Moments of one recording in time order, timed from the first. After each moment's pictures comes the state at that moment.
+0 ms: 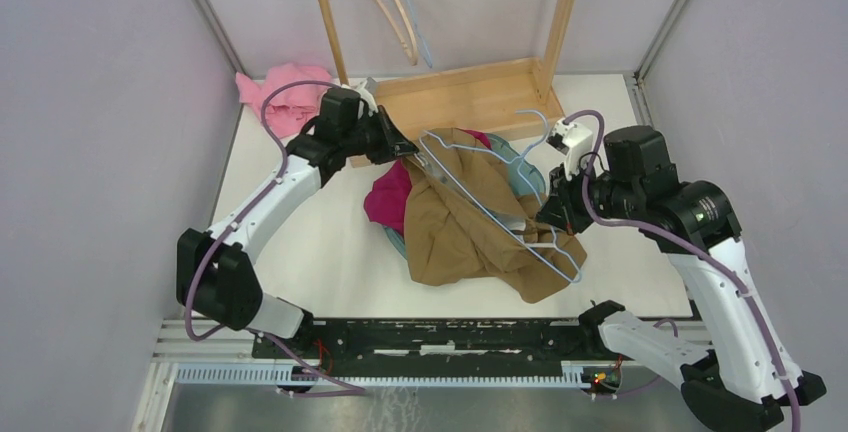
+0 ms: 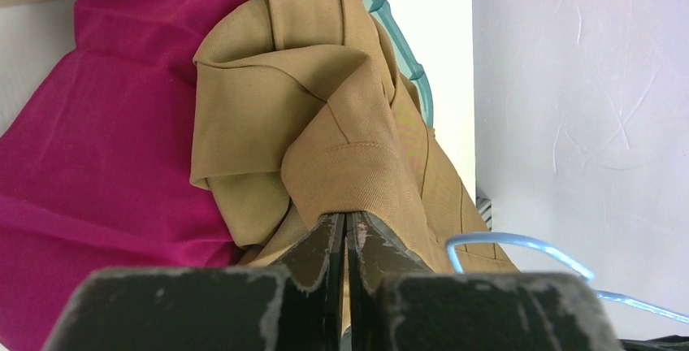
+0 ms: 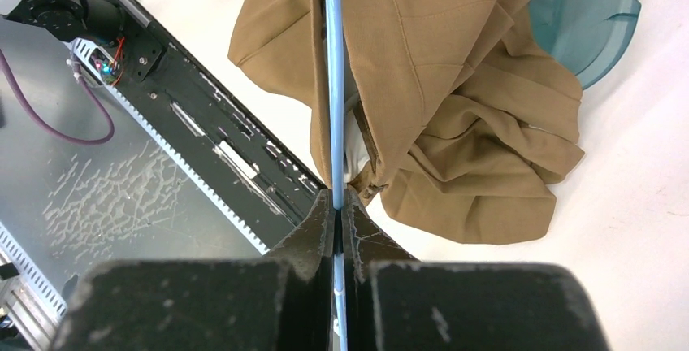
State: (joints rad) left arm -0.40 1.45 1.21 -0.34 0.39 -0.74; right arm 0.44 0.97 1.45 -1.24 -0.38 0.00
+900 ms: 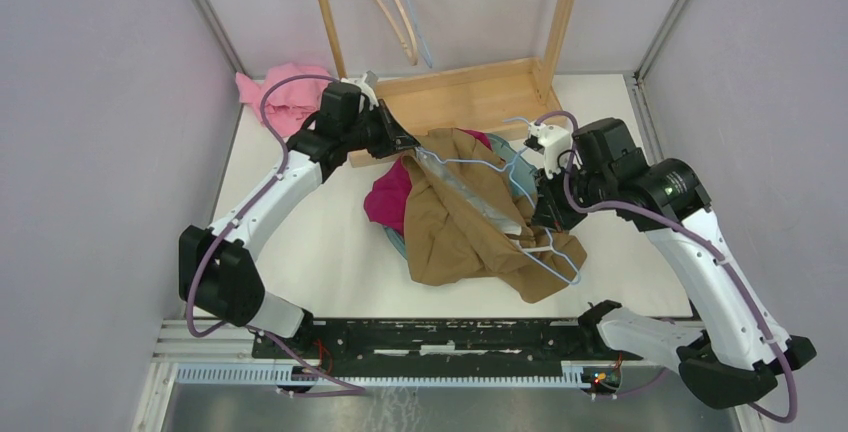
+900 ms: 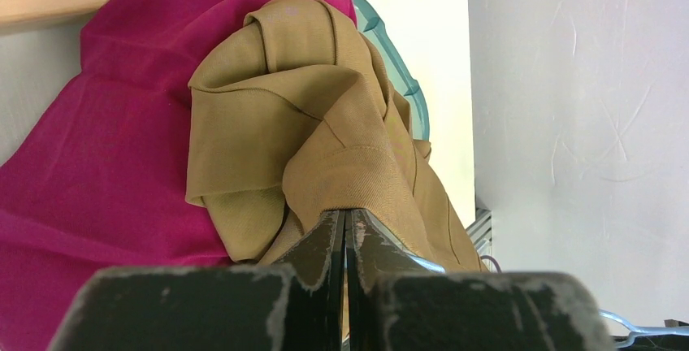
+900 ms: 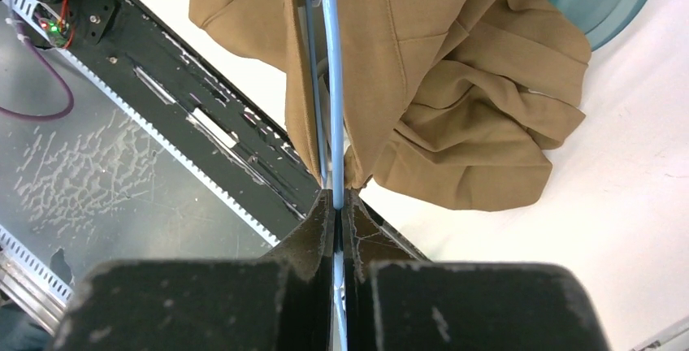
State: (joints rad) left arm -0.40 1.47 1.25 -0.33 0.37 -0.74; right arm 0.52 1.08 1.47 -1.31 -0.30 0.01
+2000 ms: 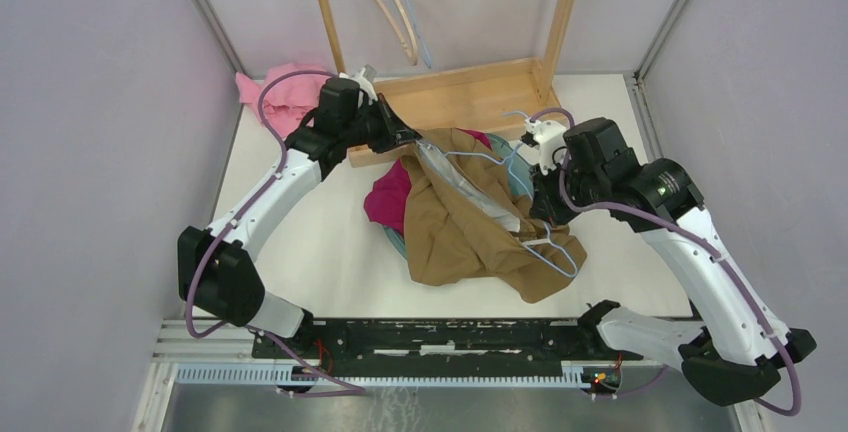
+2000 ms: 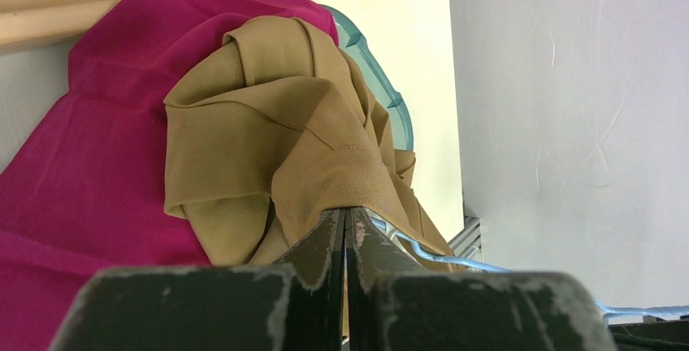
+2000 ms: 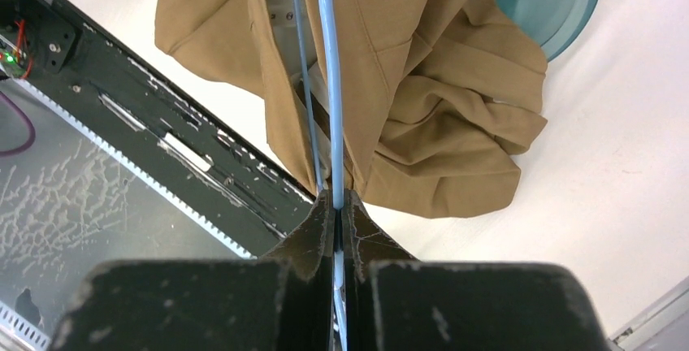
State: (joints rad) left arm -0.40 1.47 1.28 -0.32 0.36 -0.76; right arm 0.57 1.10 1.47 -1.28 -0.16 0.04
